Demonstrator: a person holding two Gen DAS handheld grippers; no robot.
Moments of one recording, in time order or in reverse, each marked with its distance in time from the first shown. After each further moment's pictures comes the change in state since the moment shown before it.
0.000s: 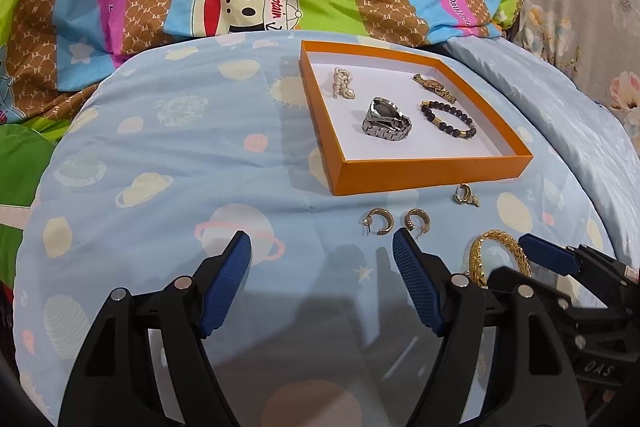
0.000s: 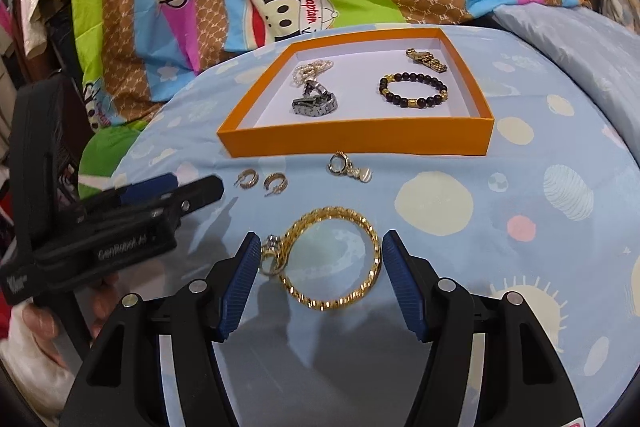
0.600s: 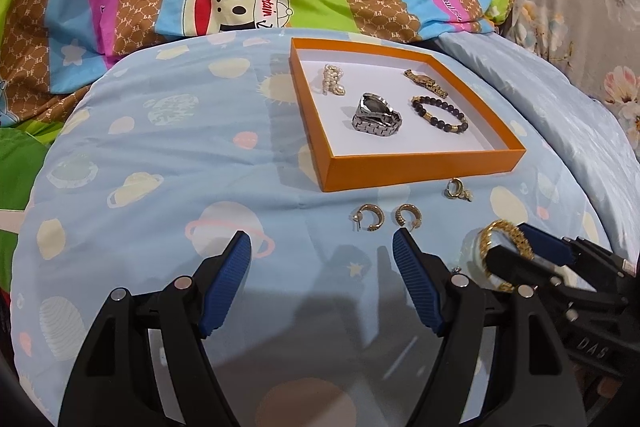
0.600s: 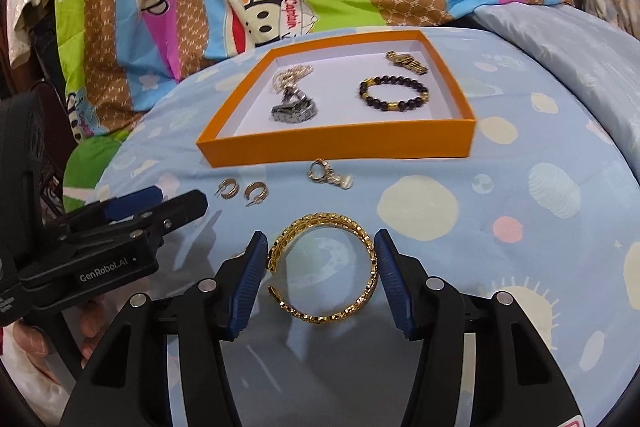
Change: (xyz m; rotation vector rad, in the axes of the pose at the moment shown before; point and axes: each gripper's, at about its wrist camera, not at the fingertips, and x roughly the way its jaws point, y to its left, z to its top) left arm 0.001 -0.005 -0.001 0.024 0.011 -0.022; right arm -0.007 -0.010 -0.003 0.023 -0.038 -0.061
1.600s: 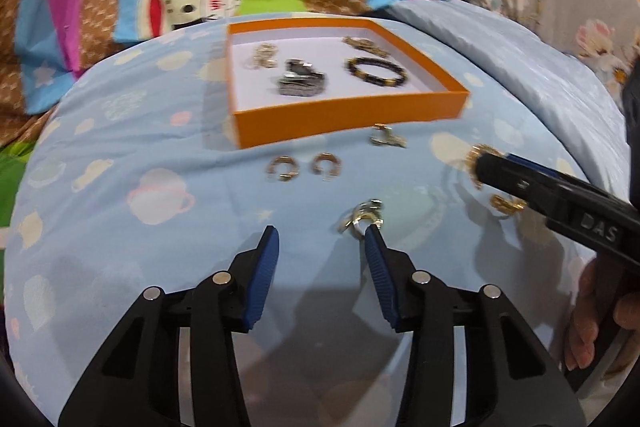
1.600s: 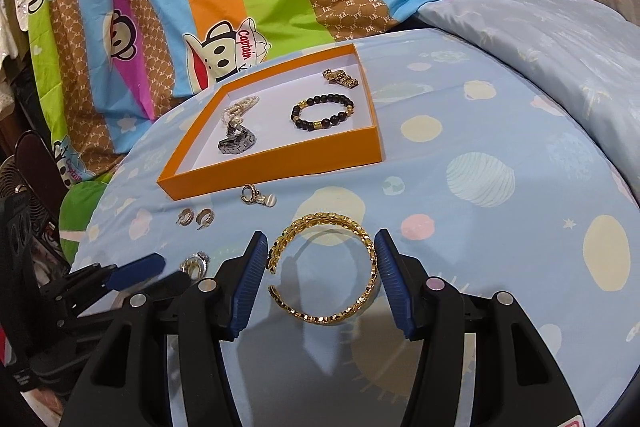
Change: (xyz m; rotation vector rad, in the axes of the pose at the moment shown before) left arm -0.008 -0.039 -0.022 0.088 0.048 -0.033; right arm -0.017 -0.045 -0.001 0.117 -0.053 -0.020
